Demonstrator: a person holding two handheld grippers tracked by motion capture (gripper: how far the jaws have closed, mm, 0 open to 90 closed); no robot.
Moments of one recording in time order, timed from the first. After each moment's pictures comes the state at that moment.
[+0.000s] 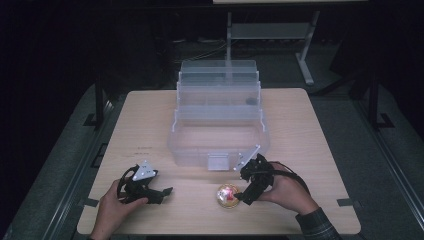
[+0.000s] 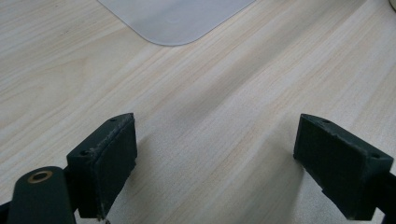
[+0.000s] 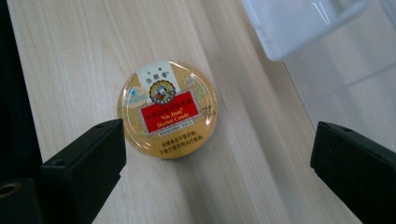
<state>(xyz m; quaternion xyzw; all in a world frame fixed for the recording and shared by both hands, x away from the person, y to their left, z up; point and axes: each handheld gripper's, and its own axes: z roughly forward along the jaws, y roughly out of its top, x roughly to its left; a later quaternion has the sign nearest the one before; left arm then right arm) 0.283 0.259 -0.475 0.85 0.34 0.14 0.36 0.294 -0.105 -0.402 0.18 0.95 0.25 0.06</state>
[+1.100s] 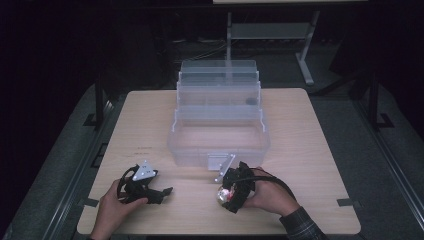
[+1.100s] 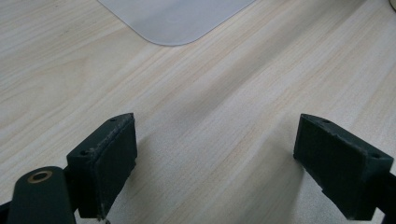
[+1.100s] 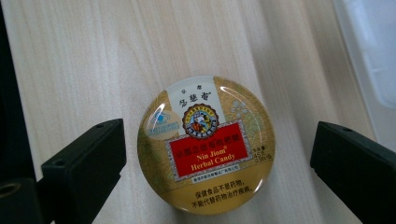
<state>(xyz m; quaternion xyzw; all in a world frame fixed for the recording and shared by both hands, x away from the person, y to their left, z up) 0.283 0.259 -0.475 0.86 0.34 0.15 0.36 0.291 -0.060 -0.429 0.14 0.97 0.19 0.03</state>
